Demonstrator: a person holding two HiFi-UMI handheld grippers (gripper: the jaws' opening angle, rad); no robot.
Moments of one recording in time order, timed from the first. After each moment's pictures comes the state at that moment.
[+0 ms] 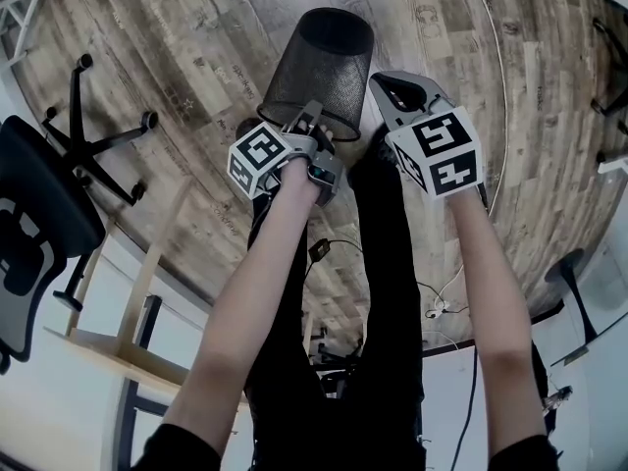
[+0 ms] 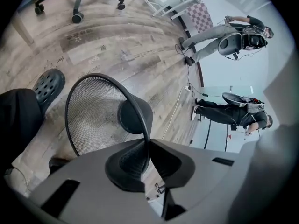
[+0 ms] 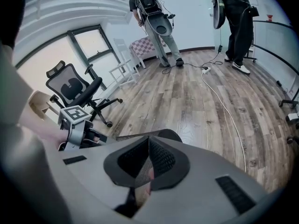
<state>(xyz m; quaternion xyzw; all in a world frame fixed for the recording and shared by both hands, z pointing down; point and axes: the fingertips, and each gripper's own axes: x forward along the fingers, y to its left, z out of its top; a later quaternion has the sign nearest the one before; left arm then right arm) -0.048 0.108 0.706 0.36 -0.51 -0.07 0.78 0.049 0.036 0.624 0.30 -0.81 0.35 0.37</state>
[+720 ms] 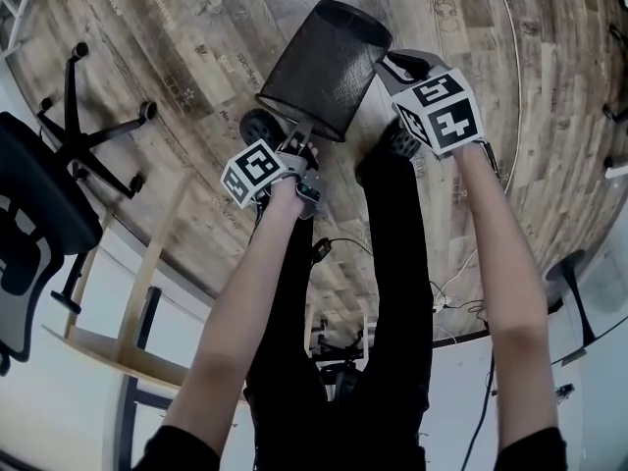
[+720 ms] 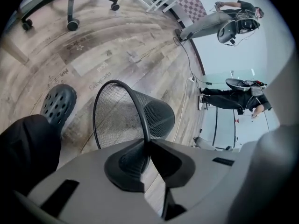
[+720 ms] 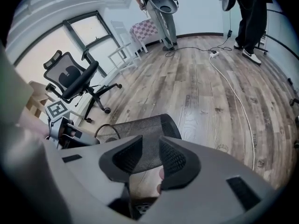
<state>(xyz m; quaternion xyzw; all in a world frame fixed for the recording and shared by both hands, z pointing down) -0.095 0.172 0.749 0.39 -0.50 0.01 0.77 0.040 0.040 0.717 0.24 -0.79 0.37 0.43</state>
